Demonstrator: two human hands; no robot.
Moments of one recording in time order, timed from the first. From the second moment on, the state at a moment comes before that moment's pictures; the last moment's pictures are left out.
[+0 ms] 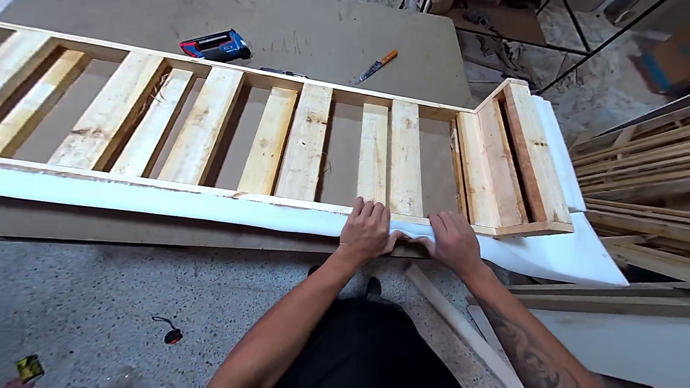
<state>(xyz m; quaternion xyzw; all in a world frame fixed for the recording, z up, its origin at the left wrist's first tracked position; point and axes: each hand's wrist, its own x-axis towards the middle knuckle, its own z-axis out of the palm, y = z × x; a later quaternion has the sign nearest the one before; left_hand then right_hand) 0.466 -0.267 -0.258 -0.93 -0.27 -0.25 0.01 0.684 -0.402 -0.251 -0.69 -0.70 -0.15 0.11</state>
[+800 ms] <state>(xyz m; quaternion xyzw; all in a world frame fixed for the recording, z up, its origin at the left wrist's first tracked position) 0.376 -0.227 -0.249 -0.95 -0.23 -0.21 -0.07 0.598 -0.339 -0.243 -0.63 -0.74 -0.09 0.23</state>
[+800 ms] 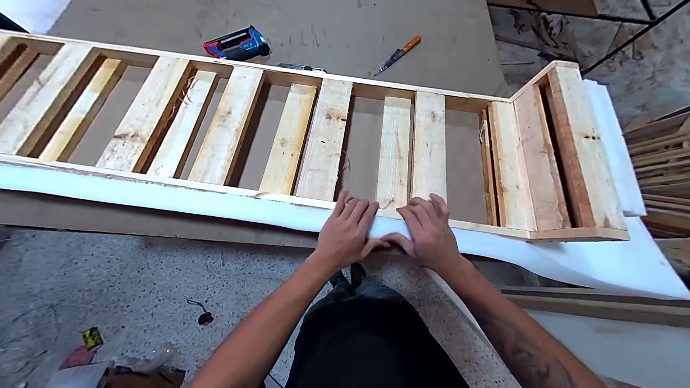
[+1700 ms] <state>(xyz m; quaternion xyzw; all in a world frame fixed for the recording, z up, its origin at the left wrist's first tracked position) 0.238 -0.121 -0.236 -0.96 -0.19 -0.22 -0.02 0.454 -0.256 -0.263 -0.66 -0.68 -0.13 0.30</state>
